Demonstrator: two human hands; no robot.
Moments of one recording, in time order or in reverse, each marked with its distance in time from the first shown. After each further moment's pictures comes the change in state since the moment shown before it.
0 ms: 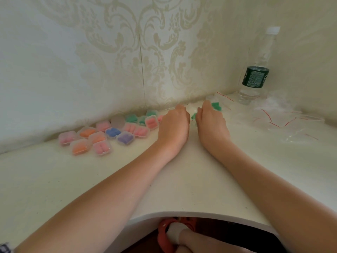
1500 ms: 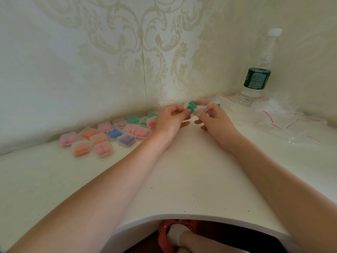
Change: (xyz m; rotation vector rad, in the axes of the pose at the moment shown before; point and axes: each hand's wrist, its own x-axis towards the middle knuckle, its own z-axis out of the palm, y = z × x) left_hand 0.015 -0.016 0.003 -1.190 -0.133 -0.332; right_hand 0.018 0.024 0.000 0.727 -0.183 -0.023
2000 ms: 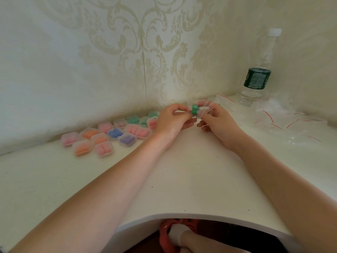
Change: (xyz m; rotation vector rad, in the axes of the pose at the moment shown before) left_hand -0.004 0.003 0.001 -0.014 -0.024 -0.033; right_hand 0.003 0.003 -0.006 0.066 -0.019 0.042
